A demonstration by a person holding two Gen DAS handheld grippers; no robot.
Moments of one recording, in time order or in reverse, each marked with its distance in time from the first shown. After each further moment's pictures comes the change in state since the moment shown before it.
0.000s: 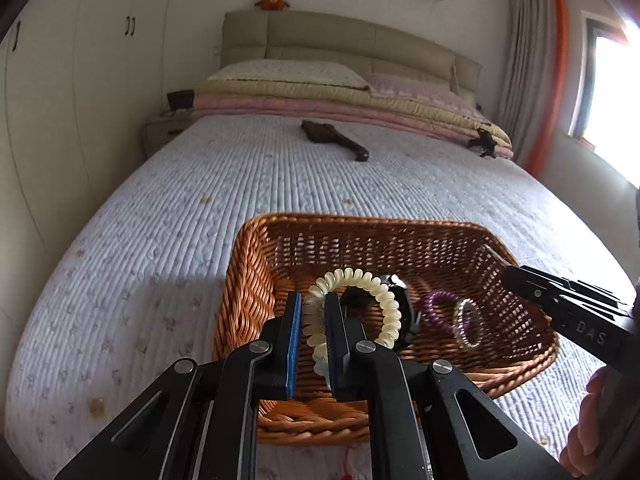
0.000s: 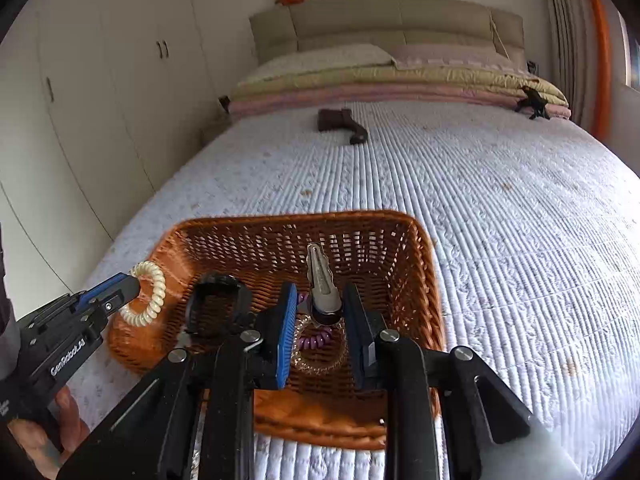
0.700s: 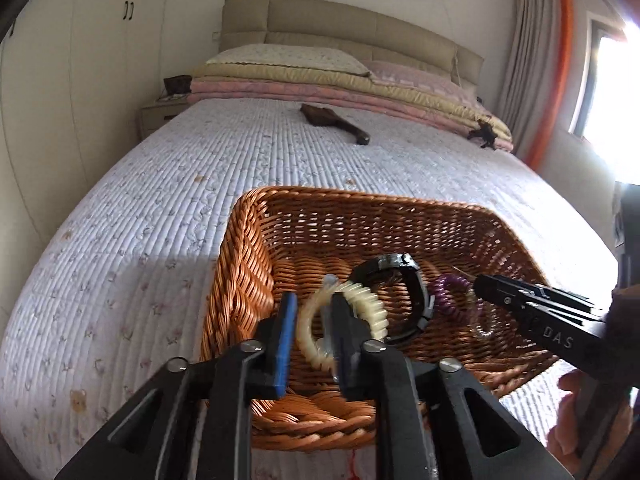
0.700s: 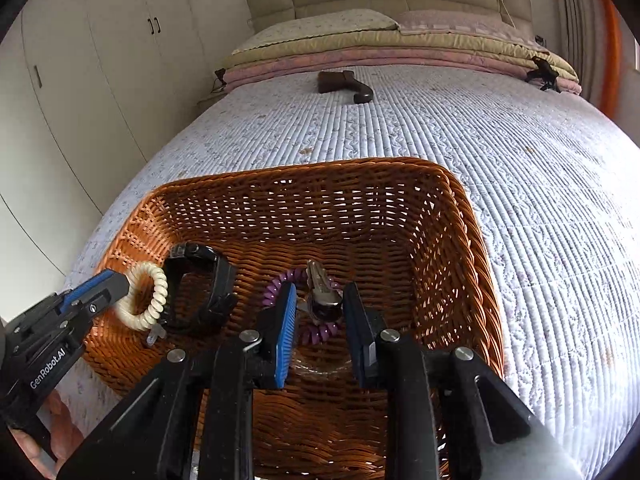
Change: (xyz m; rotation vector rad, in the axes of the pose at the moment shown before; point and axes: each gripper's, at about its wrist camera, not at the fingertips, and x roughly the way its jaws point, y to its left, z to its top) left arm 0.013 0.006 -0.009 -0.024 0.031 -0.032; right arm 0.035 -0.004 -0.014 0.019 0.062 0.033
